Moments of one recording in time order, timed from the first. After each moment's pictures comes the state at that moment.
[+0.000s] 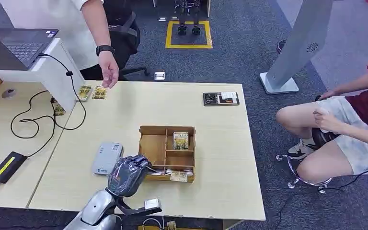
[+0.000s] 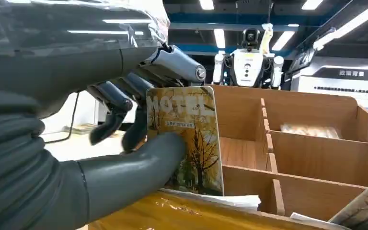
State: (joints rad) left arm -0.22 0.08 -0.57 -1.02 -1.12 0.62 -0.19; right arm -0.08 0.08 -0.80 -0.26 1.11 -0.26 0.03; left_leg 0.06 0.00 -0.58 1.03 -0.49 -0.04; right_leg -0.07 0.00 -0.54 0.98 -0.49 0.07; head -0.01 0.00
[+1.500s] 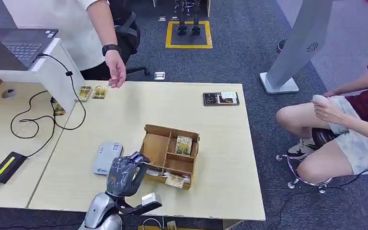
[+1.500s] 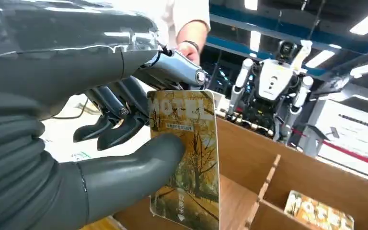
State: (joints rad) left arm -0.14 -0.01 -0.44 -1.12 -0.93 0.70 -0.28; right arm -0.07 0.08 -0.79 -0.25 1.07 -0.28 0.02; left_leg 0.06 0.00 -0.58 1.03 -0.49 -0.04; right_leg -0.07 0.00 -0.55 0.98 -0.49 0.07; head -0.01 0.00
